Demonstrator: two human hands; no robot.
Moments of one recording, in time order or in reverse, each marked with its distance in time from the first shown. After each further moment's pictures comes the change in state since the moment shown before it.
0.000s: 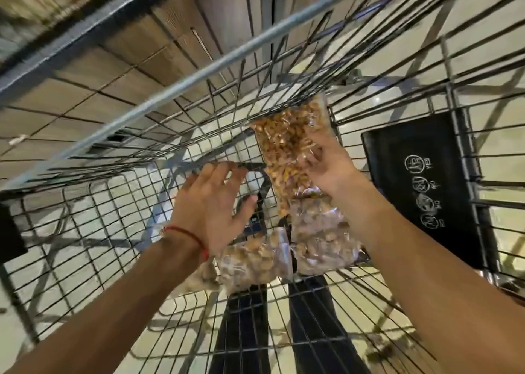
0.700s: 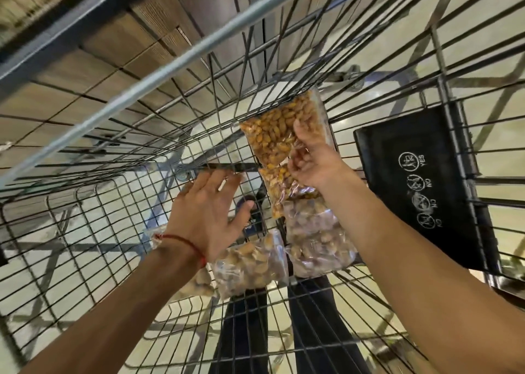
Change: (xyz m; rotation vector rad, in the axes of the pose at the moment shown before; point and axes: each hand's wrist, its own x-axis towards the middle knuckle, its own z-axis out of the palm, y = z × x) left_hand 0.006 0.005 0.017 0.002 -0.060 -0.031; right_hand -0.003 0.000 0.008 -0.027 -0.043 0.095
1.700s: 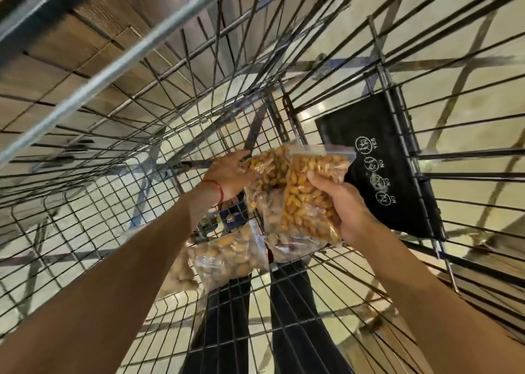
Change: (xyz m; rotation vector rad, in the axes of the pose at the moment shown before) left_hand 0.106 0.038 0.046 -0.605 -0.282 -0.097; right_hand -0.058 0.037 -0.133 -0.268 0.059 -0.131
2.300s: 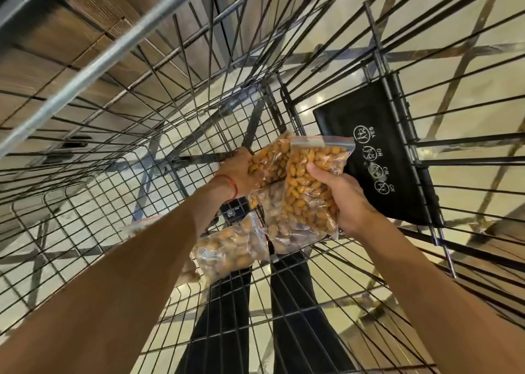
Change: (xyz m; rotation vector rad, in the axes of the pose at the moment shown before) left_hand 0.000 0.011 0.019 0.092 -0.026 0.010; right_hand 0.003 0.003 -0.004 0.011 0.047 -0.006
